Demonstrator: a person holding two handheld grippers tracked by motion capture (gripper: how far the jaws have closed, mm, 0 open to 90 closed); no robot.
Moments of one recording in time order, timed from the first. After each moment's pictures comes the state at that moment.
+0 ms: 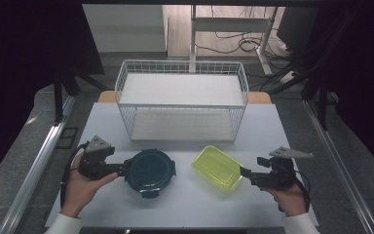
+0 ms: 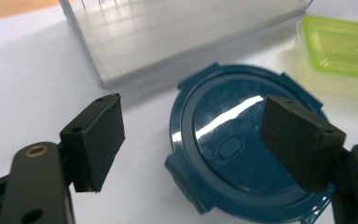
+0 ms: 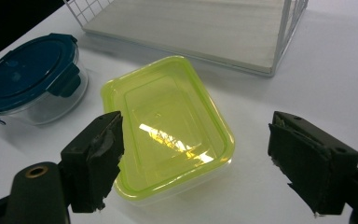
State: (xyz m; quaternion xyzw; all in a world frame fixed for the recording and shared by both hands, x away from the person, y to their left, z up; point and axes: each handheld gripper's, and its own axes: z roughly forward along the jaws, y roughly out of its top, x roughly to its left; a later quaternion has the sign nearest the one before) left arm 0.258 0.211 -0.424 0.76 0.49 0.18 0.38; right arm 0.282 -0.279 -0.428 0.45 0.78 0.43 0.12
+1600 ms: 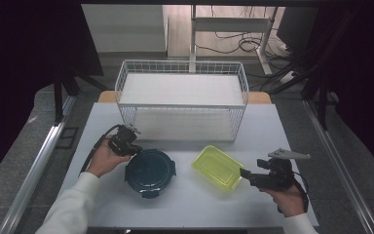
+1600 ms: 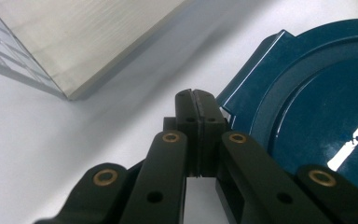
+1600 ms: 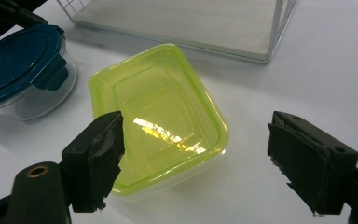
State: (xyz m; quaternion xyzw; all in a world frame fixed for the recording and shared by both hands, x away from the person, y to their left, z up) left arm 0.363 0.184 -0.475 0.87 0.42 0.09 0.24; right arm 0.284 -0.280 -0.439 0.46 0.78 0.42 0.12
